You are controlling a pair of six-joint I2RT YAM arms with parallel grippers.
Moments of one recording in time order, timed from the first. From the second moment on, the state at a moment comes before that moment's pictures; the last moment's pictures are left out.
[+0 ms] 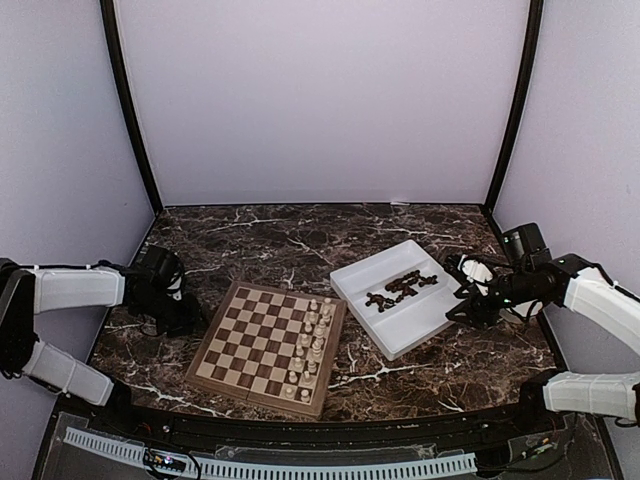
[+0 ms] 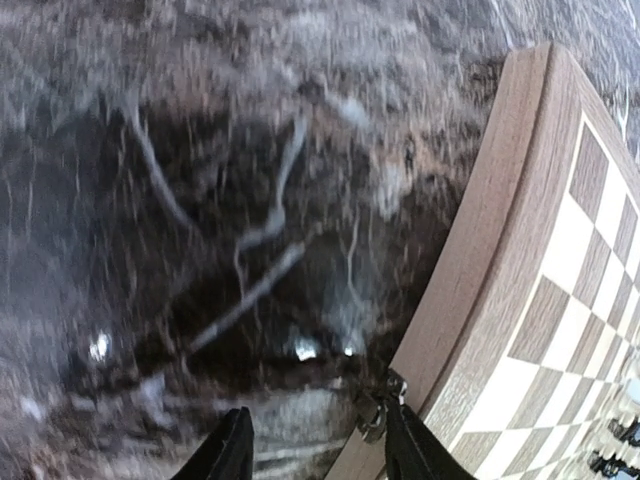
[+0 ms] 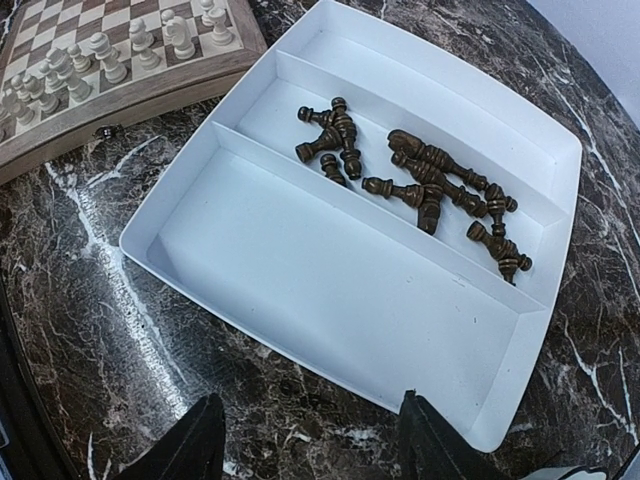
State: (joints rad) left arm -0.29 1.34 0.61 -0.45 0.19 -0.61; right arm 0.29 0.97 0.68 -0.67 -0.43 -0.64
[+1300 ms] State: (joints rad) left arm -0.70 1.35 0.96 -0.70 -0.07 -0.58; right arm 0.30 1.20 0.85 -0.66 -0.30 -0.63
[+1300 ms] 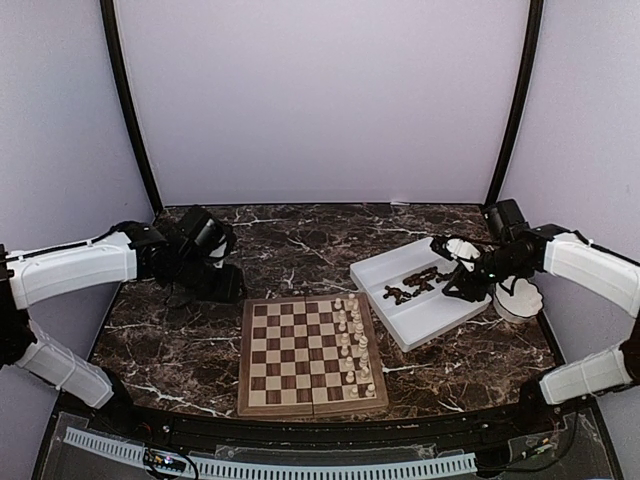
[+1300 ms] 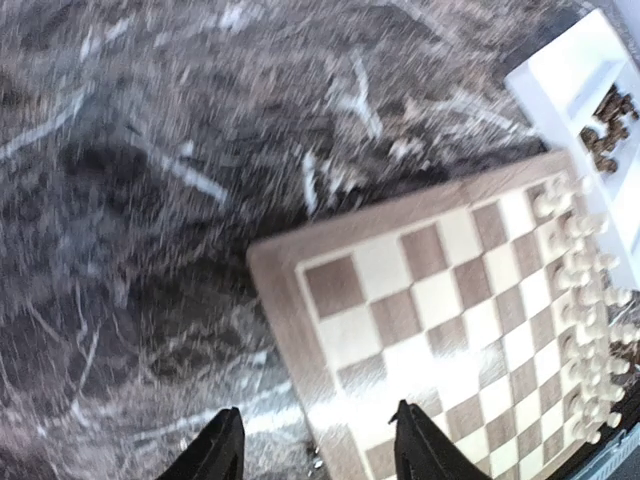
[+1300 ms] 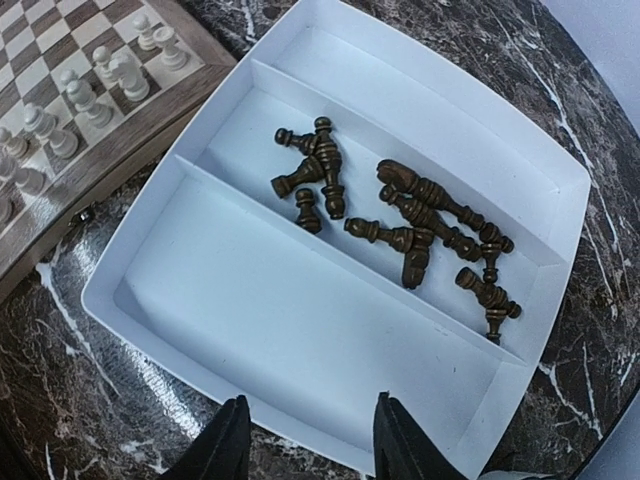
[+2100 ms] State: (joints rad) left arm -0.55 1.75 1.38 -0.32 0.27 -0.11; right arm 0.37 1.96 1.45 -0.81 -0.25 -0.75
